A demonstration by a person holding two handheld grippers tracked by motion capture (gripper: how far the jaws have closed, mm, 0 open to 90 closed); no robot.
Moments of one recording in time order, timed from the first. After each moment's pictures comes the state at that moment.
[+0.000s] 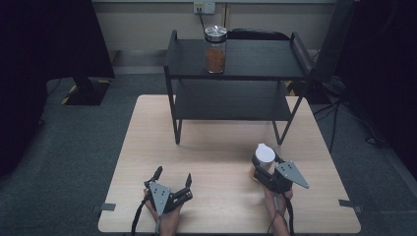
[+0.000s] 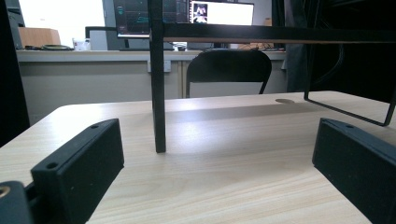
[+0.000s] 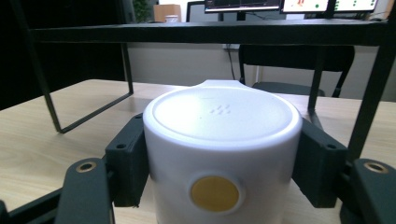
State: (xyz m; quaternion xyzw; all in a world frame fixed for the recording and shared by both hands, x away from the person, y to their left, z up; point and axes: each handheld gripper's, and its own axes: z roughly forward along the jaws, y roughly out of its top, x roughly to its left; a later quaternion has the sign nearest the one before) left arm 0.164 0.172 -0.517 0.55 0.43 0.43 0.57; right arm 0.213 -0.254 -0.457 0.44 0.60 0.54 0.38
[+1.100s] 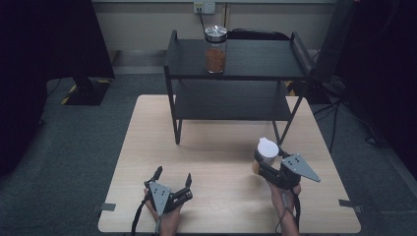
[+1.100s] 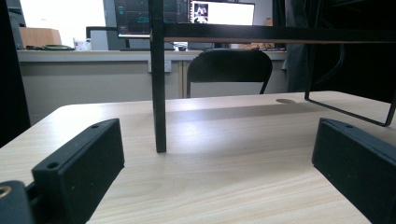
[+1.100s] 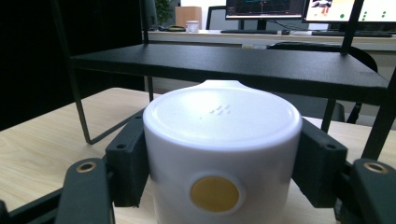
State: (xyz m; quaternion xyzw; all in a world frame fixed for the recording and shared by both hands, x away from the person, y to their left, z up) left arm 0.164 0.171 -0.517 0.55 0.43 0.43 0.57; right arm 0.211 -0.273 -0.410 0.41 0.63 0.56 0.37
